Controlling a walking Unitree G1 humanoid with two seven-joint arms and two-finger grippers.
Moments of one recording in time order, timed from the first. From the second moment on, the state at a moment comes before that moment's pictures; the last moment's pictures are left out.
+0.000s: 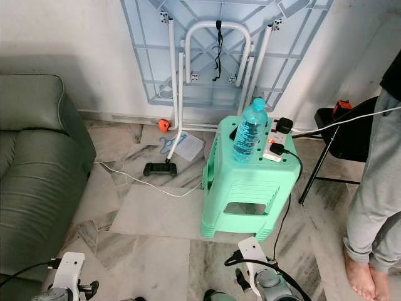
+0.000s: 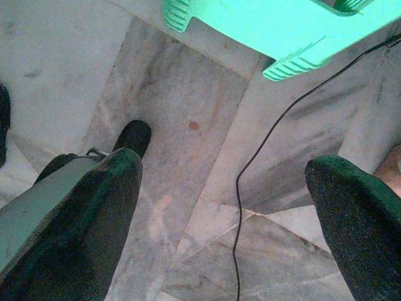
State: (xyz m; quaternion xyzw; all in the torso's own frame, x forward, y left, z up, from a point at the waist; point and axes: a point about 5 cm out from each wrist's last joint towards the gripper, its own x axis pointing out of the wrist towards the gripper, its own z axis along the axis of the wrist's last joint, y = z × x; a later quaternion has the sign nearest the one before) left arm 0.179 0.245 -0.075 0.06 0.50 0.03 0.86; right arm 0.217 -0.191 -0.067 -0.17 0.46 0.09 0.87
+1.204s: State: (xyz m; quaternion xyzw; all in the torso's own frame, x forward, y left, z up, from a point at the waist) left arm 0.179 0.245 -0.075 0.06 0.50 0.03 0.86; right arm 0.217 -0.191 -0.067 -0.17 0.46 0.09 0.87
